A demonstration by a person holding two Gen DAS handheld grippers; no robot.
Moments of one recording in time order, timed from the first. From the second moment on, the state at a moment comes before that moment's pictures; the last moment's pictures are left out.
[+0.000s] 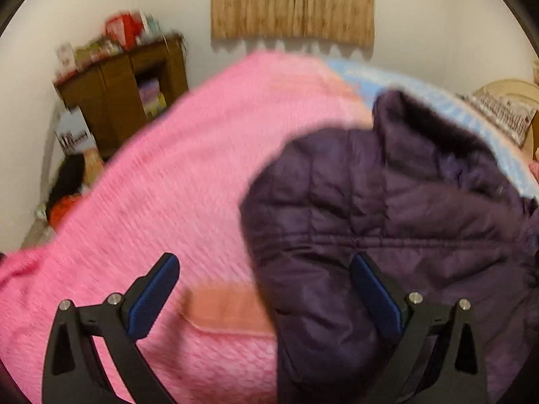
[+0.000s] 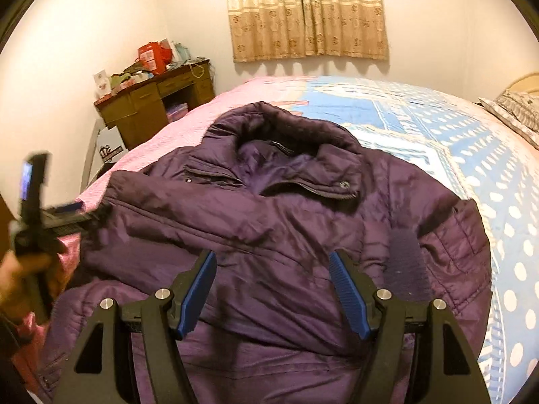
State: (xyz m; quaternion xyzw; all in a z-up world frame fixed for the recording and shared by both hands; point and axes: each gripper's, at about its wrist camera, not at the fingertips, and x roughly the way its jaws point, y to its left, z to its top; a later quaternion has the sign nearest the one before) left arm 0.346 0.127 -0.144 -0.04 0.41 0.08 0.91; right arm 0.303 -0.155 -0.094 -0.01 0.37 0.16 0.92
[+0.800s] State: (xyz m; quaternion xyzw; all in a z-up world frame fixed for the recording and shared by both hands) left arm 0.425 0.090 -0.060 -0.03 0.37 -0.01 0.93; right arm 0.389 -0.217 -0.051 0.00 0.40 0.14 0.90
